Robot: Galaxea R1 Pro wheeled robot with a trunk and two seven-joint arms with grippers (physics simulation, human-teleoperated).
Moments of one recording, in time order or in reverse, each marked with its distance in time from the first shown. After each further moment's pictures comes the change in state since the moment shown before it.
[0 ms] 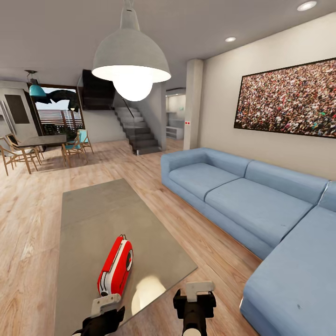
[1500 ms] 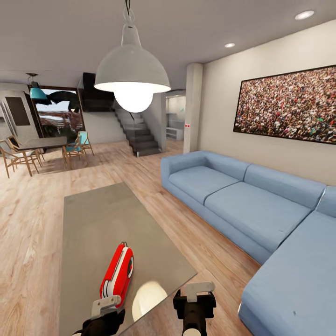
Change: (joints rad) left arm 0.000 0.000 0.000 -0.002 0.002 0.043 0.000; right arm 0.000 0.000 0.000 0.002 -0.002 0.003 0.000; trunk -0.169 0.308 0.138
